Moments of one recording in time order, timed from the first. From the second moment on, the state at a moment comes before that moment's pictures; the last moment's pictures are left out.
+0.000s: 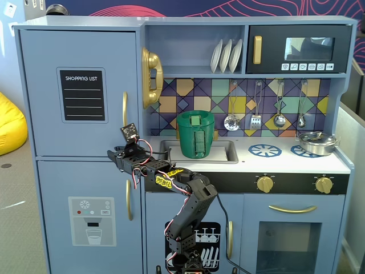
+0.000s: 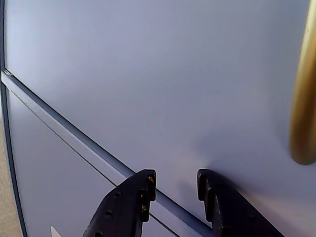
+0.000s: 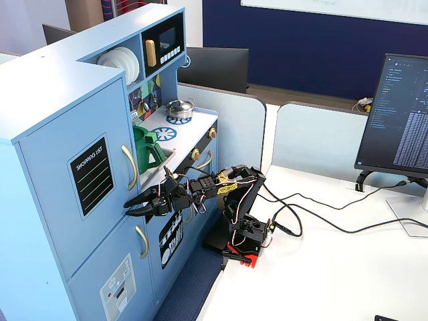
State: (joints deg) arm -40.3 119.7 124.3 -9.4 -101.4
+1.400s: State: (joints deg) arm -7.6 166.0 166.9 42.2 -90.4
